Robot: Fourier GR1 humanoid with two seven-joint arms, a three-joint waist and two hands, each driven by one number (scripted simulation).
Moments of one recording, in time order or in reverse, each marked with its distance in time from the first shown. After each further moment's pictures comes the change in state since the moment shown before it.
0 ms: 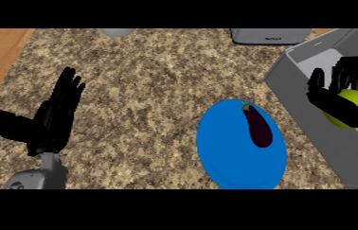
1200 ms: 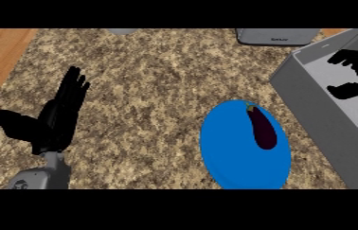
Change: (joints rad) left arm -0.007 -0.008 -0.011 0.009 0.003 -0.022 -0.011; right arm -0.281 -0.267 -0.072 1.132 0.225 -0.210 -0.421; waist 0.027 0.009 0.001
